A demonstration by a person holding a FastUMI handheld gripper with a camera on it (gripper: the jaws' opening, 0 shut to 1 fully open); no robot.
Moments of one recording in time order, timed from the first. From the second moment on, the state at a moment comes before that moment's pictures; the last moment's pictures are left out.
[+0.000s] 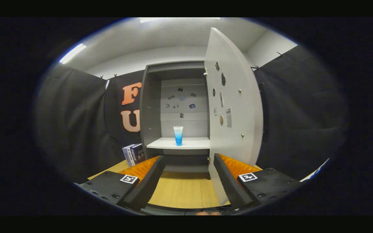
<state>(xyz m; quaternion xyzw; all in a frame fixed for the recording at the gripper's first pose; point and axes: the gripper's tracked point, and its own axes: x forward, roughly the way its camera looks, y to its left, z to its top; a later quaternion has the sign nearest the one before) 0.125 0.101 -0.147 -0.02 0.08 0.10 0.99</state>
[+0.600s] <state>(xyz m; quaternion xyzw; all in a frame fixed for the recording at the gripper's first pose) 0.115 -0.044 -0.140 -0.02 0.08 0.03 1.00</state>
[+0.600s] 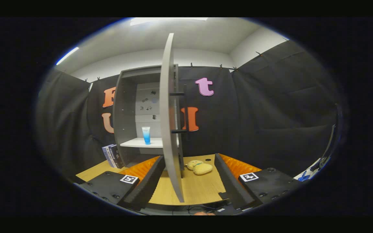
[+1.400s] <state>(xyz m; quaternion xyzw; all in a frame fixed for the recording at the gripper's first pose) 0.159 -0.063 -0.170 -0.01 0.11 0.04 0.99</state>
